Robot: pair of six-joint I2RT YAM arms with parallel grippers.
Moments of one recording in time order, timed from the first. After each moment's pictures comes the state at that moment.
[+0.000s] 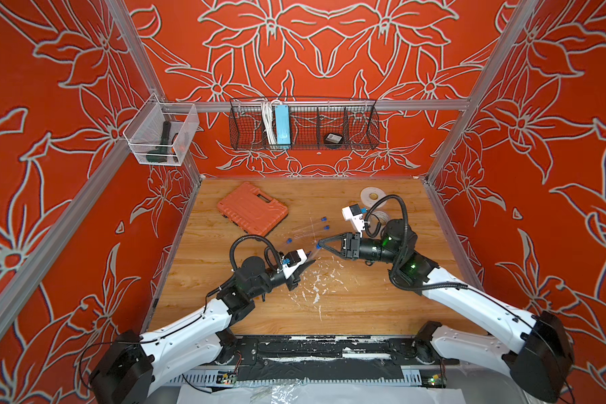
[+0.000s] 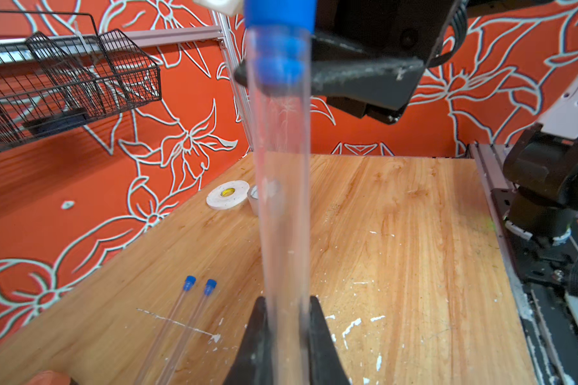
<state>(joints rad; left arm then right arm) -0.69 0.88 0.34 0.49 0.32 0.28 0.73 1.12 0.76 0.27 -0.72 1.10</state>
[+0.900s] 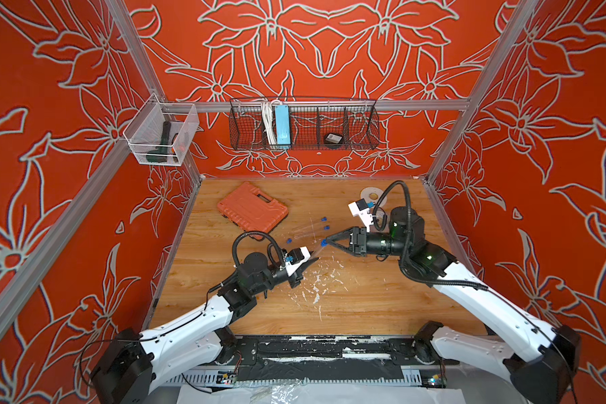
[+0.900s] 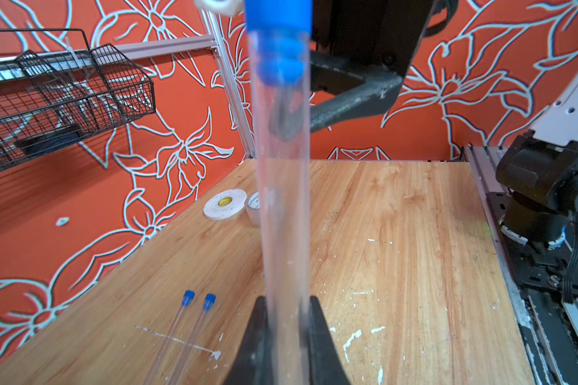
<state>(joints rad) -0.70 0.95 0.42 0.45 0.35 0.26 0.63 1.04 1.00 -0.20 -0.76 0.91</state>
